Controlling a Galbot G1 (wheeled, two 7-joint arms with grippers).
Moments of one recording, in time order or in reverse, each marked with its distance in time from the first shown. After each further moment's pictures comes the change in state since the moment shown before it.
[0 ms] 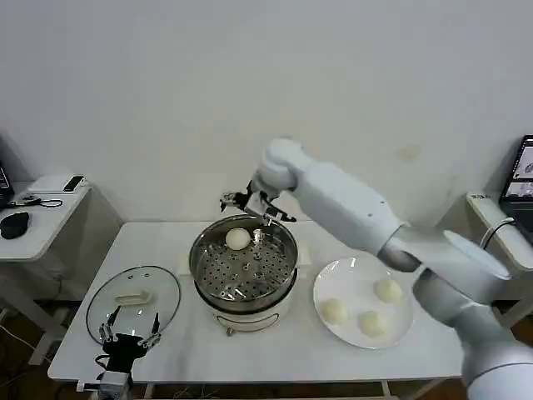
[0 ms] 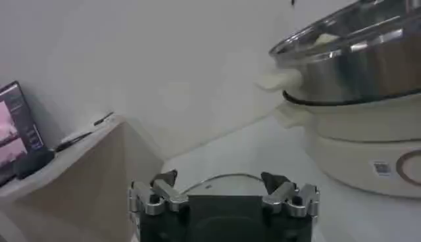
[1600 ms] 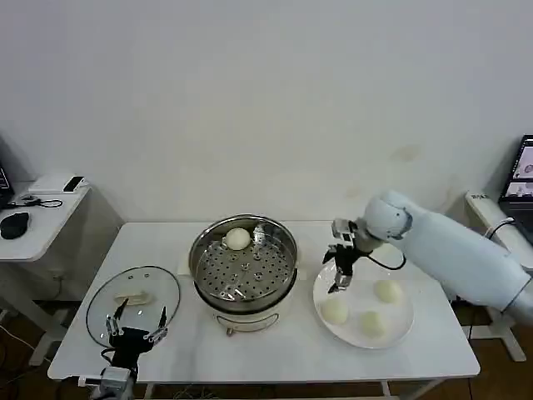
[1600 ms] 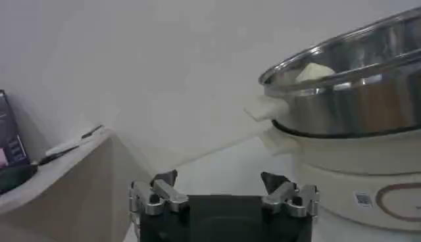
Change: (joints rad) left arm -0.006 0.027 0.030 -0.030 -0.055 0.008 0.008; right arm -0.195 -0.505 -0.120 0.257 0.542 -0.868 -0.046
